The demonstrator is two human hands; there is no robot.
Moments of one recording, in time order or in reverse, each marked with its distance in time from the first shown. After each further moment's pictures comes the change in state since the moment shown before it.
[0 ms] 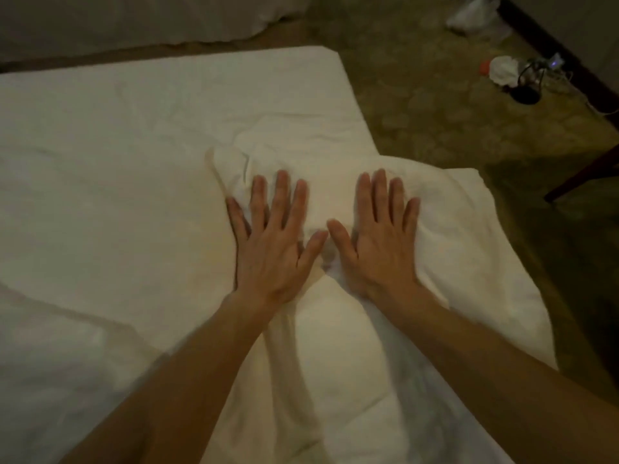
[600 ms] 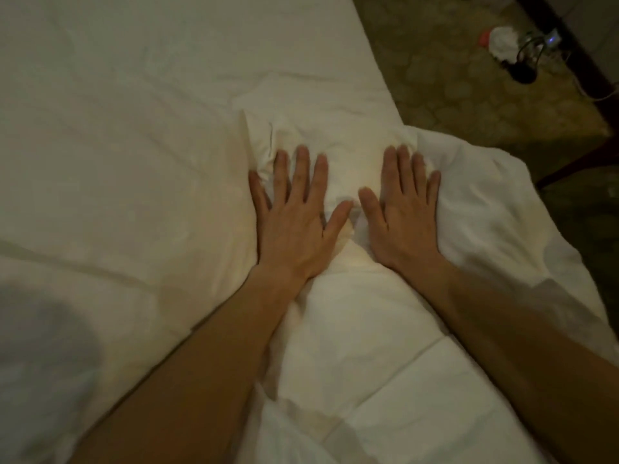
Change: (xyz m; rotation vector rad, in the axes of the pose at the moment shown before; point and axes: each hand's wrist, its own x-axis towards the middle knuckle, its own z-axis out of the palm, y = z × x) left_hand 0.065 -0.040 0.063 -0.157 -0.065 -0.021; right_hand 0.069 -0.001 0.064 -0.017 -0.033 0.063
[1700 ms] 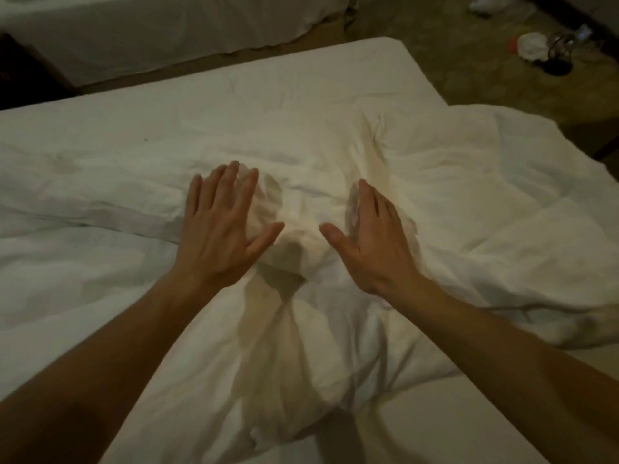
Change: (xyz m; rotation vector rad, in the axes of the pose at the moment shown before) left_hand -0.233 -0.214 -0.249 0.293 0.061 0.109; right_hand -0.216 -0.260 -0.090 0.424 -0.089 -0.049
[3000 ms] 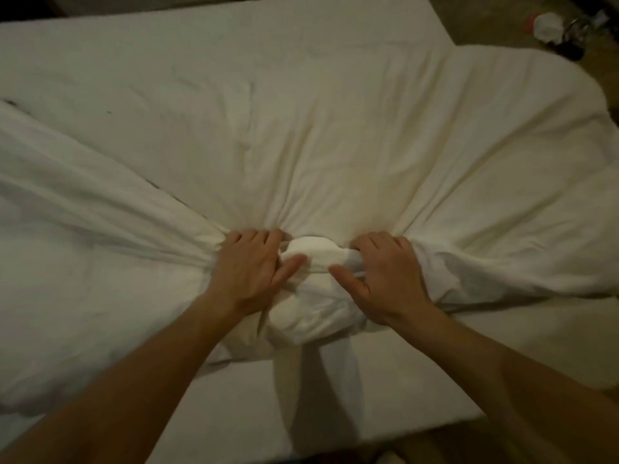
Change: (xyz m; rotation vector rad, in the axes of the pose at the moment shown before) left_hand -0.158 0.027 0.056 -0.154 -0.141 0.052; right_hand -0.149 0.010 0.050 -0.213 0.074 -0.276
